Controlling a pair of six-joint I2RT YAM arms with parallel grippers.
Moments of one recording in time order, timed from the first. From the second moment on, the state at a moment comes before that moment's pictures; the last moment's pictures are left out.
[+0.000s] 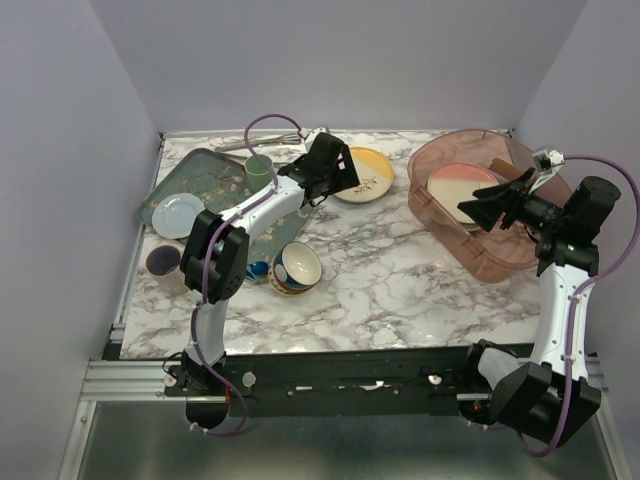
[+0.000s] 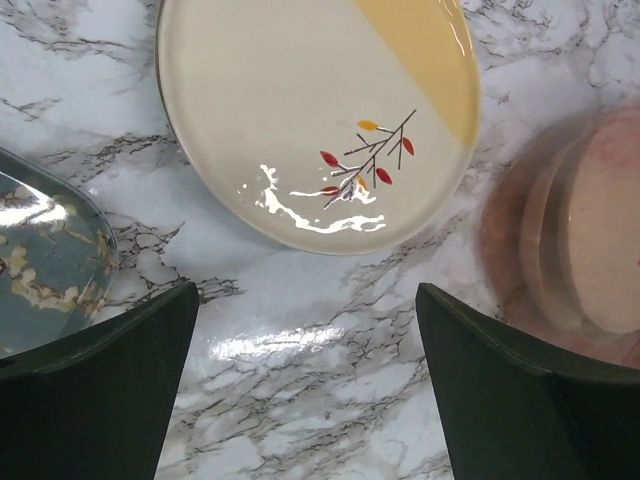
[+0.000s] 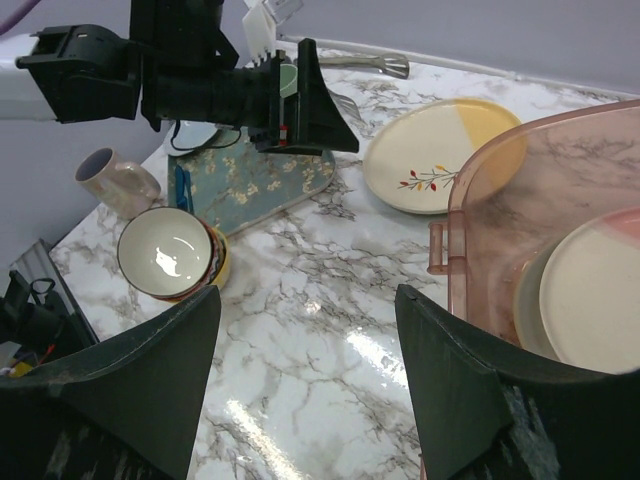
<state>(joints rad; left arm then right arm) -0.59 2.01 1.67 -0.35 -0.15 -0.74 -0.44 1.01 0.95 -0.17 -1.25 0.10</state>
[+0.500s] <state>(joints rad) -0.52 2.14 1.74 -0.35 -0.11 -0.73 -0.44 1.02 0.95 -0.17 -1.25 0.10</state>
